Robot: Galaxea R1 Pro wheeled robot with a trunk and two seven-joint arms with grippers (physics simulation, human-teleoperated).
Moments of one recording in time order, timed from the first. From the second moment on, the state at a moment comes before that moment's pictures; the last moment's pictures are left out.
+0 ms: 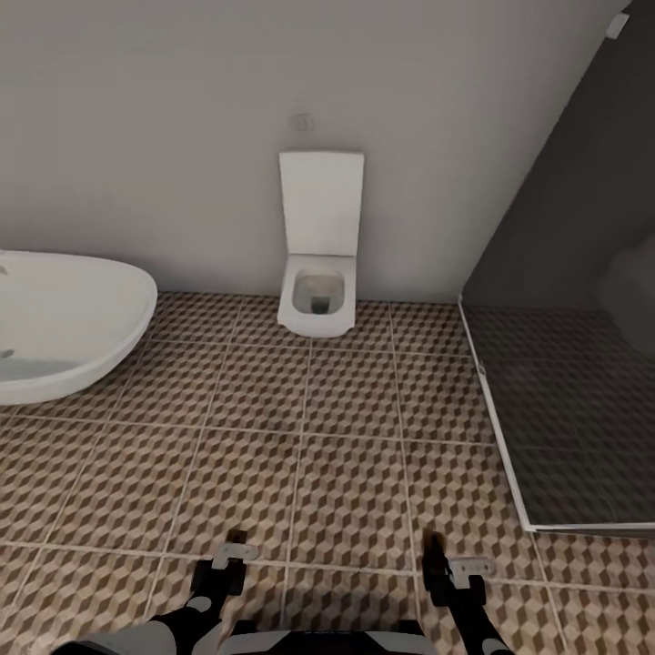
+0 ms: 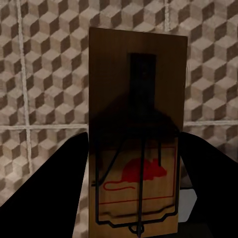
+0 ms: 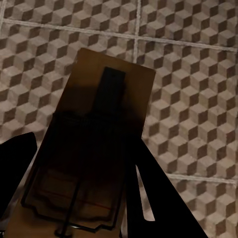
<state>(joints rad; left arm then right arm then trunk) -0.66 -0.06 -0.25 0.08 0.09 -0.35 0.19 -0.54 -0.02 0.16 -0.01 -0.09 -0.63 -0.07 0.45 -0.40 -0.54</state>
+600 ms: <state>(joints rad) -0.66 -0.06 -0.25 0.08 0.09 -0.35 0.19 -0.54 -0.02 0.16 -0.01 -0.09 -0.63 -0.06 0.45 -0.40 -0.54</state>
